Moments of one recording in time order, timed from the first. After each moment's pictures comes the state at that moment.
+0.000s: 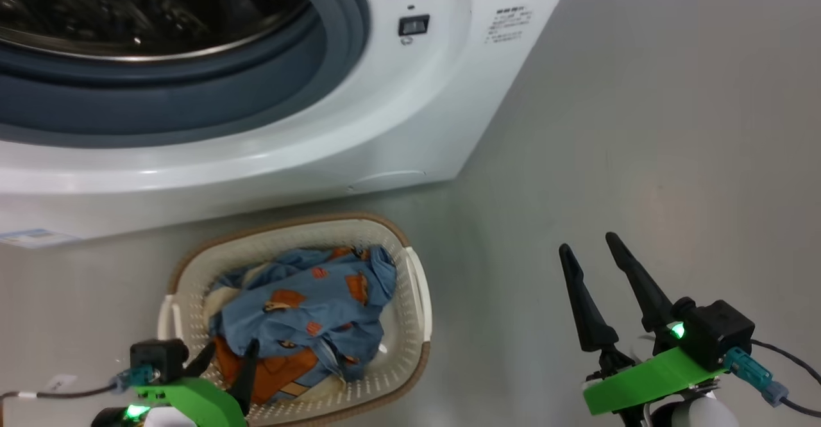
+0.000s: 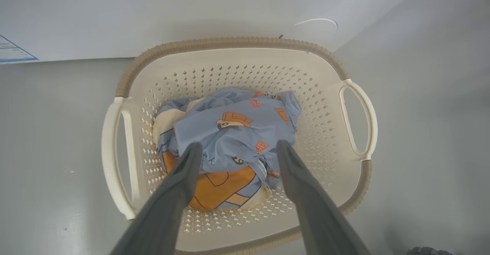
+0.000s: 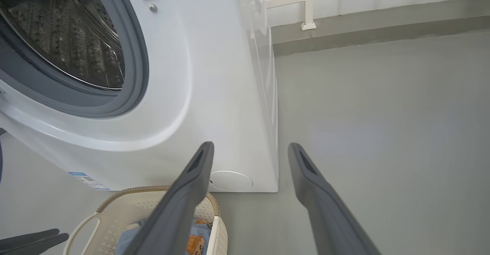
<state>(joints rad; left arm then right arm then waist) -0.23 0.21 -0.33 0.55 -0.55 -0.13 -0.07 -0.09 -0.05 0.12 0.05 0.25 0.13 -0.25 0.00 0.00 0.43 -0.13</state>
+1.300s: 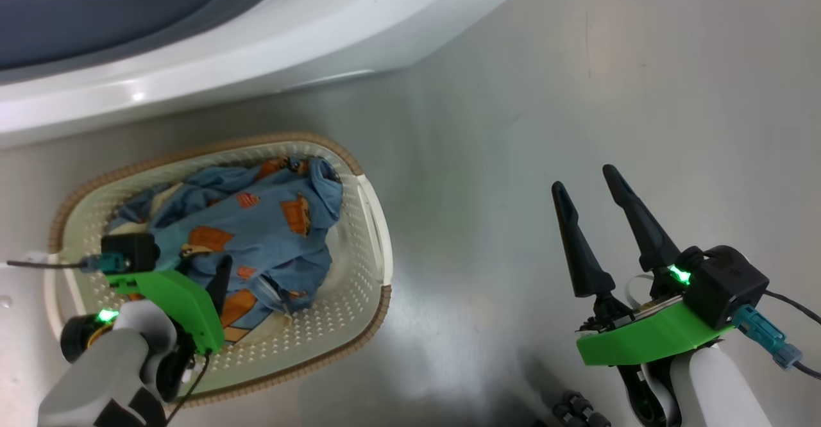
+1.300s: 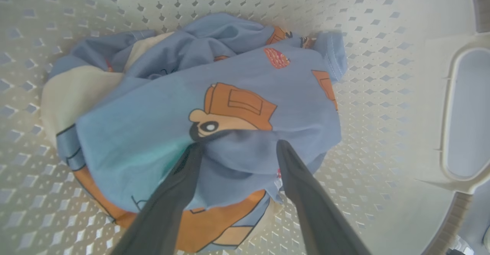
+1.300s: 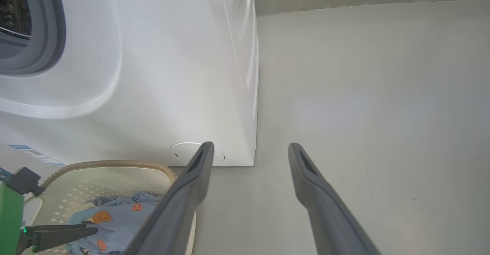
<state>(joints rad) -0.67 0.29 -0.73 0.91 -0.94 -0.13 -0.06 -0.21 -0.05 0.13 -0.01 0.23 0.13 -0.25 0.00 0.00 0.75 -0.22</state>
